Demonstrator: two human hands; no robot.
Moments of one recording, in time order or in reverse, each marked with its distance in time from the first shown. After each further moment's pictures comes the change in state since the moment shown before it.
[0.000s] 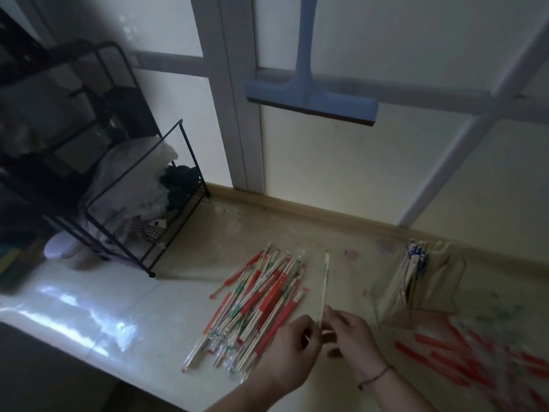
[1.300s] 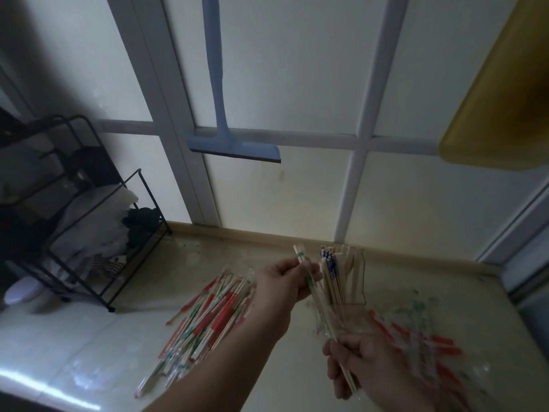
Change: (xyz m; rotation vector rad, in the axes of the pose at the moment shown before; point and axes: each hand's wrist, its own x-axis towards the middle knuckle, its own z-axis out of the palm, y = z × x) left_hand 0.022 0.195 0.039 -0.753 0.130 -0.171; right_hand -0.121 -0.026 -0.136 0.017 -0.228 -0.255
